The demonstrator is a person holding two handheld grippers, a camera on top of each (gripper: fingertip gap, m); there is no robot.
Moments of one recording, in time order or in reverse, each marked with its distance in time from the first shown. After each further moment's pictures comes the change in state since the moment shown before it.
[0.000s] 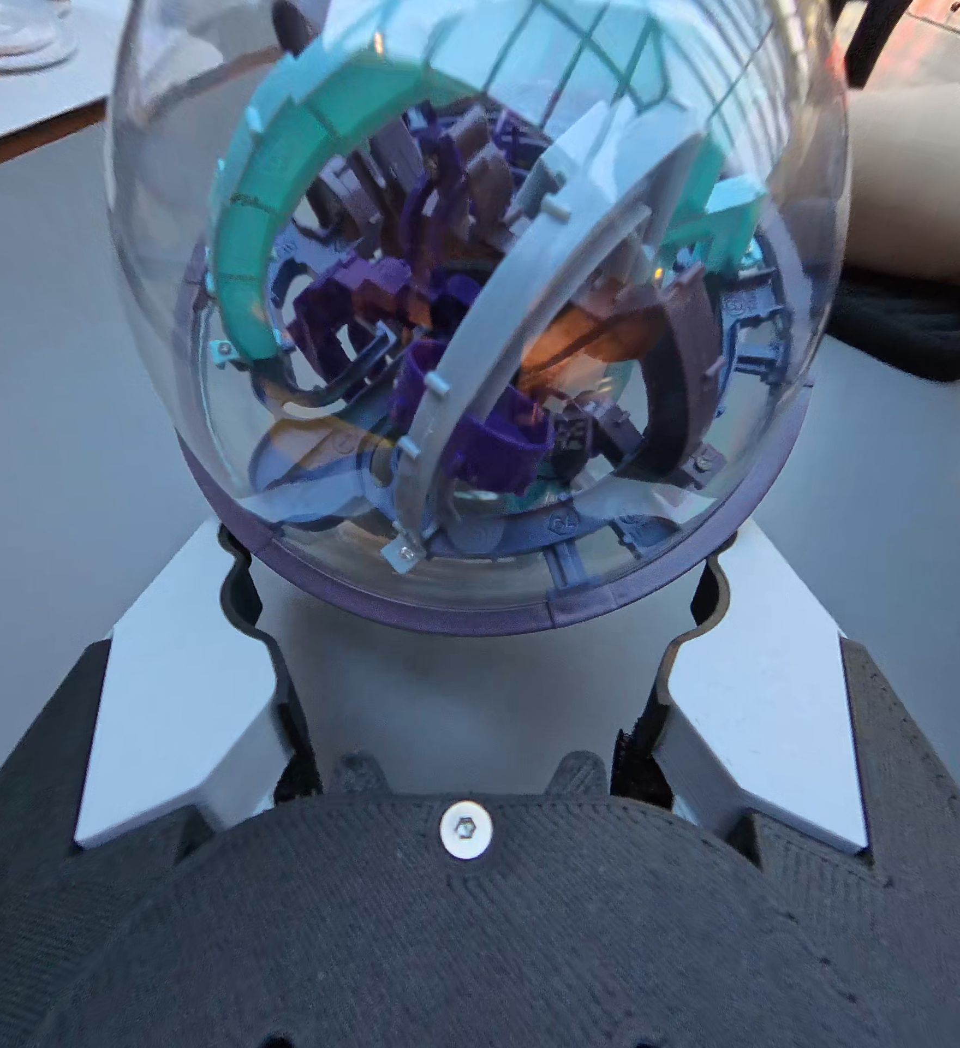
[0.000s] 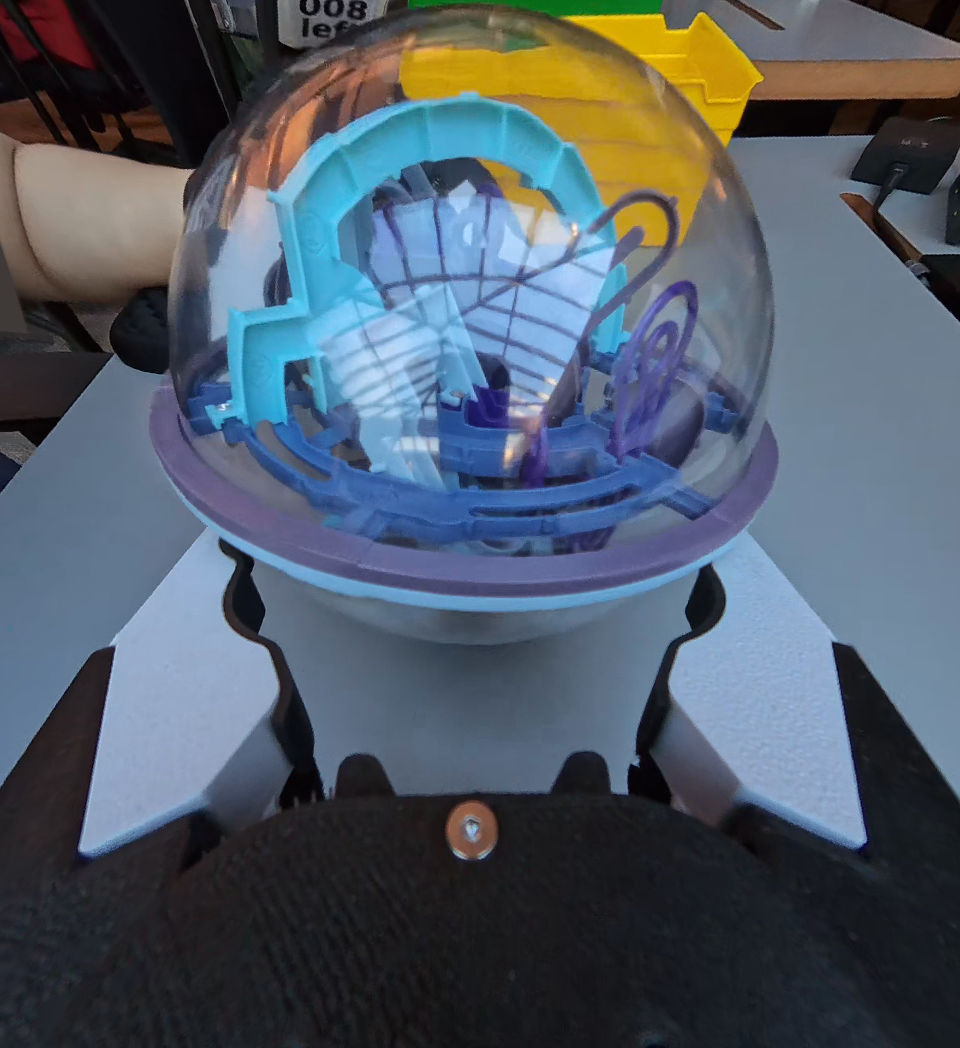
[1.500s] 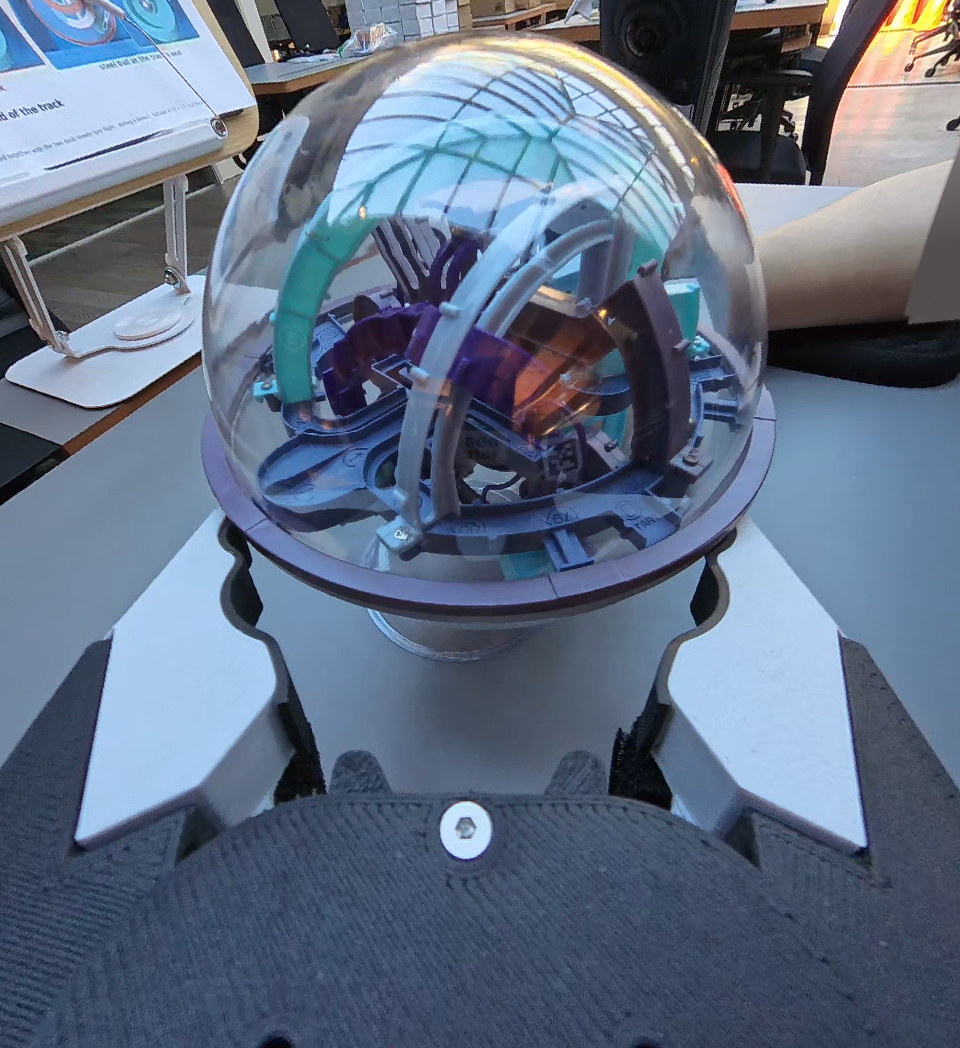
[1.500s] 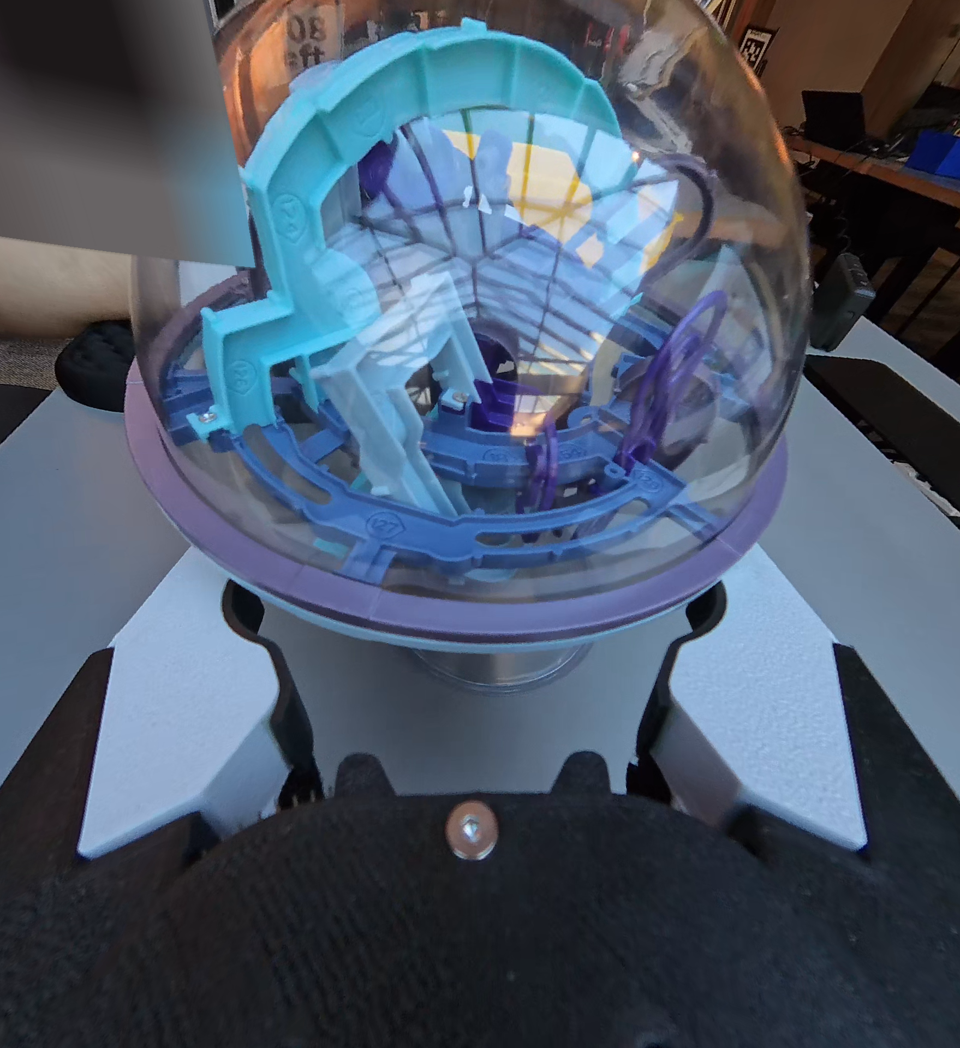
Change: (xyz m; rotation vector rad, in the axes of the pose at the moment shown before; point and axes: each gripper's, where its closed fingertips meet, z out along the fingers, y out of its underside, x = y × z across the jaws) left arm 0.015 -0.035 -0.026 0.204 -0.047 0.232; right arm -0.017 -0.017 0.002 0.120 0.162 -0.101
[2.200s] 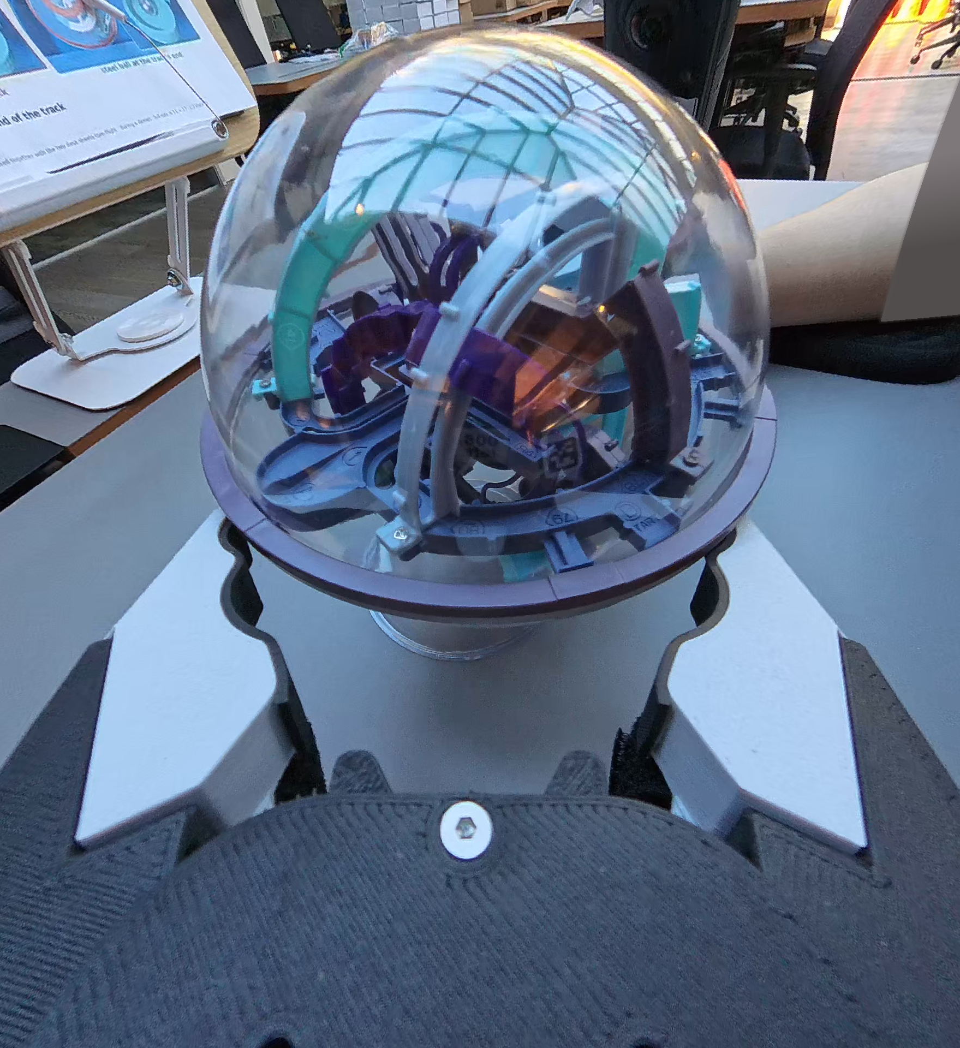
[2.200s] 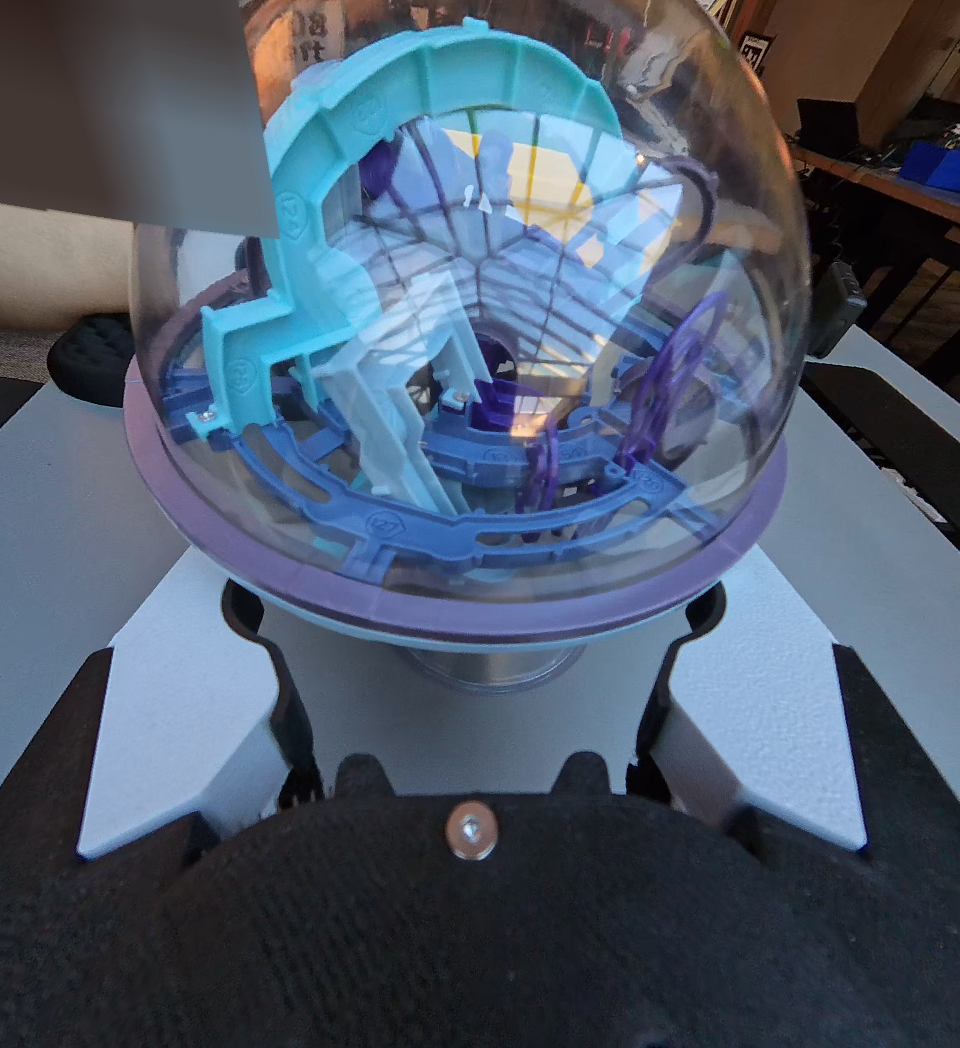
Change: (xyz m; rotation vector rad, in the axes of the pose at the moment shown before) left arm 0.000 -0.001 0.000 0.000 -0.005 0.009; right arm 0.001 -0.001 -0.001 -0.002 0.006 -0.020
